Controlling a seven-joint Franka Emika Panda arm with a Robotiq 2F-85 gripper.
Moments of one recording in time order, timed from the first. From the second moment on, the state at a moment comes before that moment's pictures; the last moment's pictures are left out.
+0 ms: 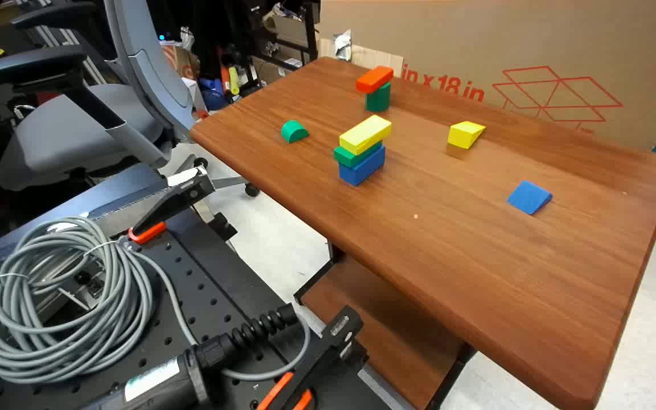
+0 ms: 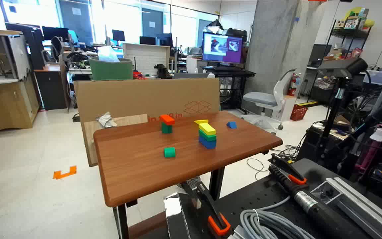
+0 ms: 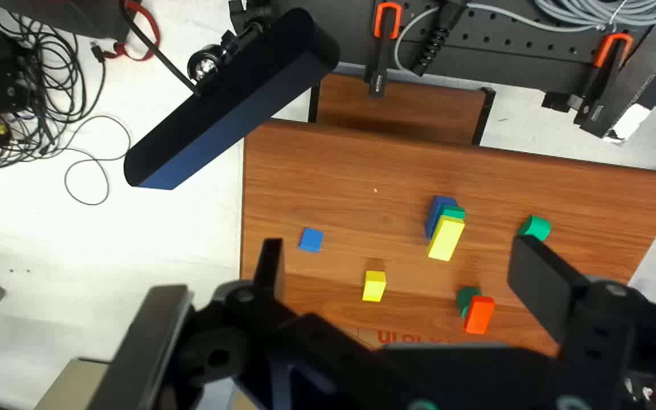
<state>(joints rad) -0.09 -0.81 -0.22 -2.55 -0.21 1.93 -0.38</state>
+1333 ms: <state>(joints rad) -0.08 -0.80 -0.22 -2.55 -0.20 1.93 -0.37</state>
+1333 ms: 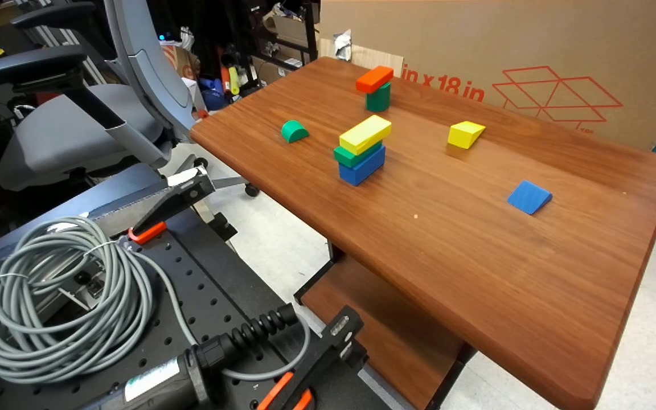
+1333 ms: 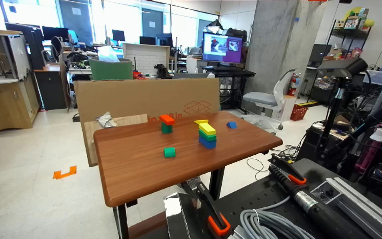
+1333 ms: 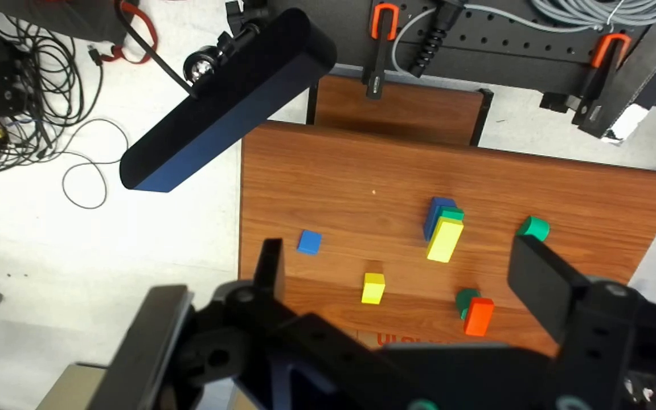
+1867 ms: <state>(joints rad) 0.01 -0.57 -0.21 -2.48 -0.19 2.07 -0.37</state>
